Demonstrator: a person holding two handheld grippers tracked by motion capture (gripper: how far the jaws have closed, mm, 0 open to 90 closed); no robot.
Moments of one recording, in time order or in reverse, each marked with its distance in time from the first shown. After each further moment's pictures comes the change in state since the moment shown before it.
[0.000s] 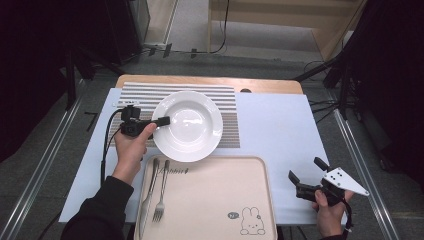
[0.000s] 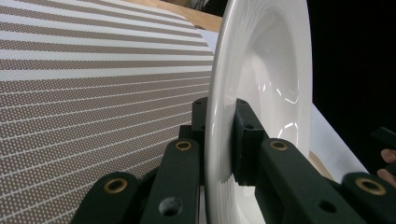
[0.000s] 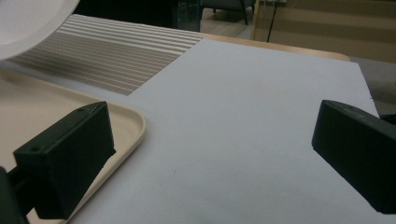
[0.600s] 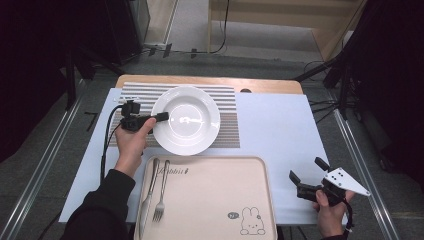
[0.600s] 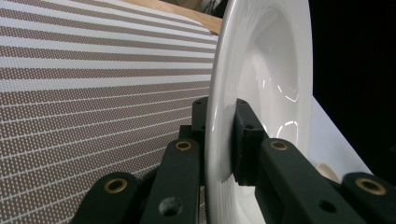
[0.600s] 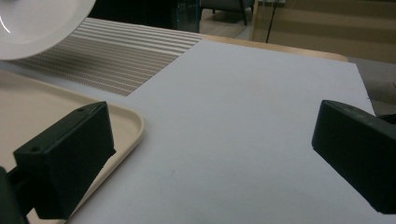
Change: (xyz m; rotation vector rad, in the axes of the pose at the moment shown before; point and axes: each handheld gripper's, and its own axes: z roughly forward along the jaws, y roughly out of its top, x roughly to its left) left arm 0.016 0.010 0.008 0.000 0.034 -0.029; right arm -0.002 0.000 -0.001 -0.005 -0.003 0.003
